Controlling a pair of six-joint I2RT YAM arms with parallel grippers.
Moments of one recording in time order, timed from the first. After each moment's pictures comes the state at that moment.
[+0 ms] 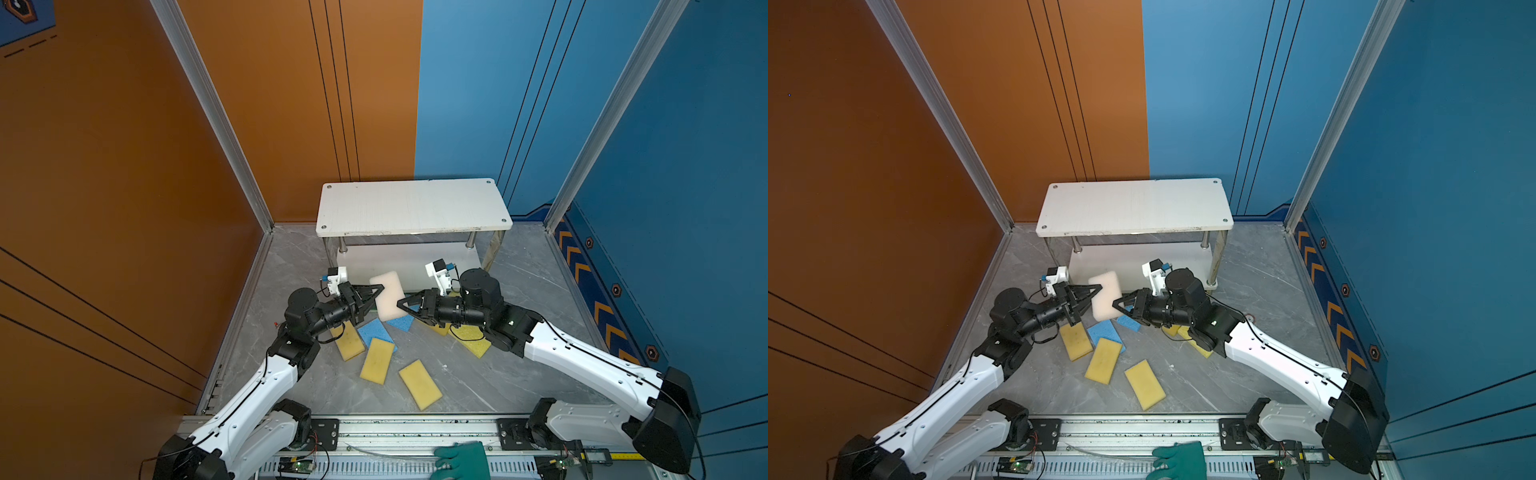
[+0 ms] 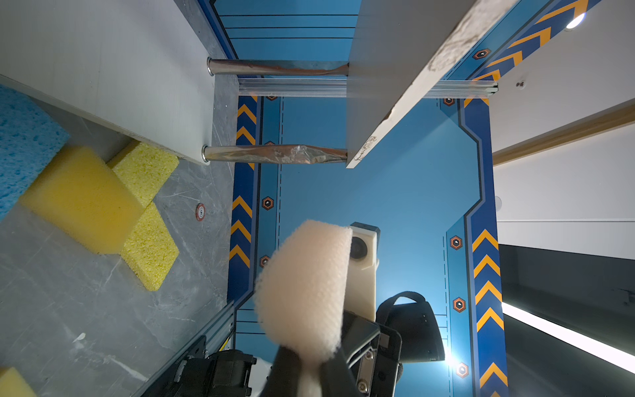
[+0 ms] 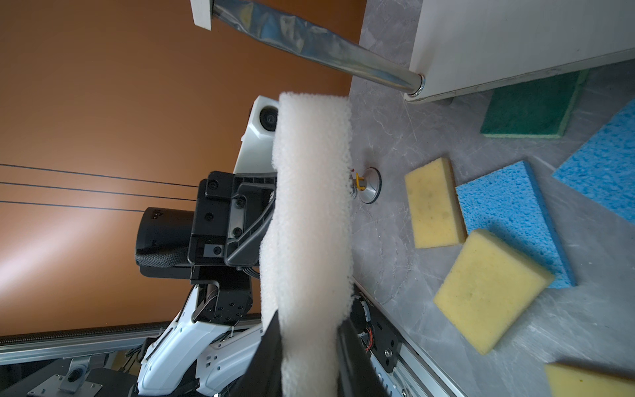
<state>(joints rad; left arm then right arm) -0.35 0.91 0.52 0.39 0.66 -1.59 0.82 1.22 0.97 -0.05 -0.43 1.14</state>
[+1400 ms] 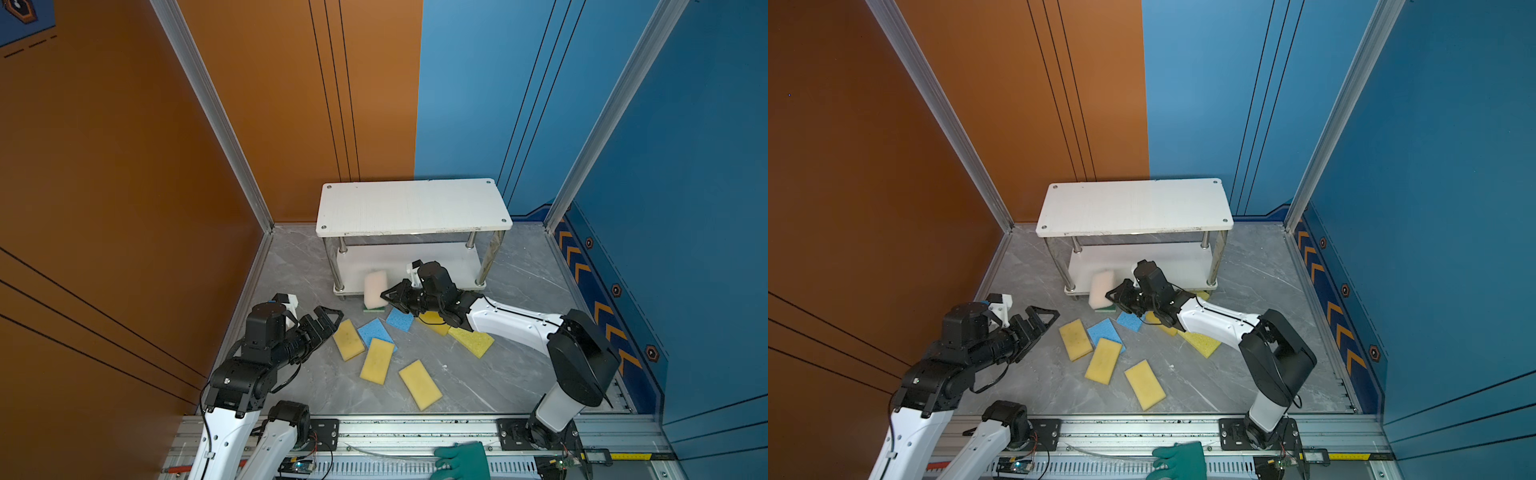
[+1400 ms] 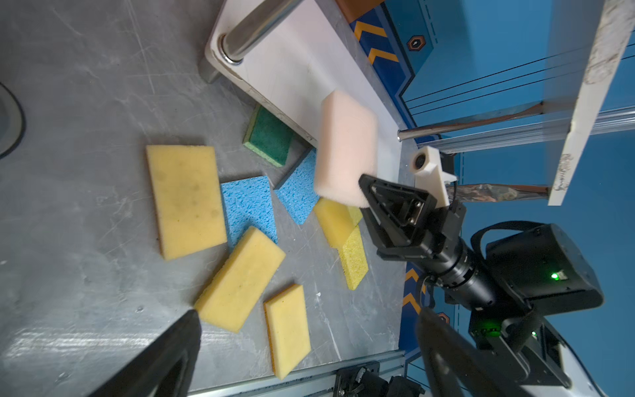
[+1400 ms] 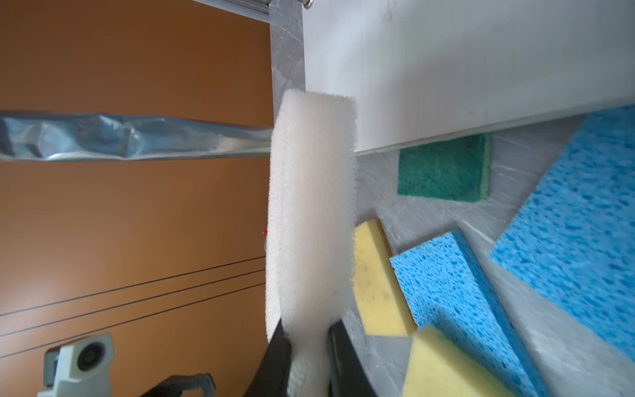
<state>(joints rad) -0.16 0.59 0.89 -1.00 0.32 -0.89 0.78 1.73 1.14 0.13 -0.33 1.23</state>
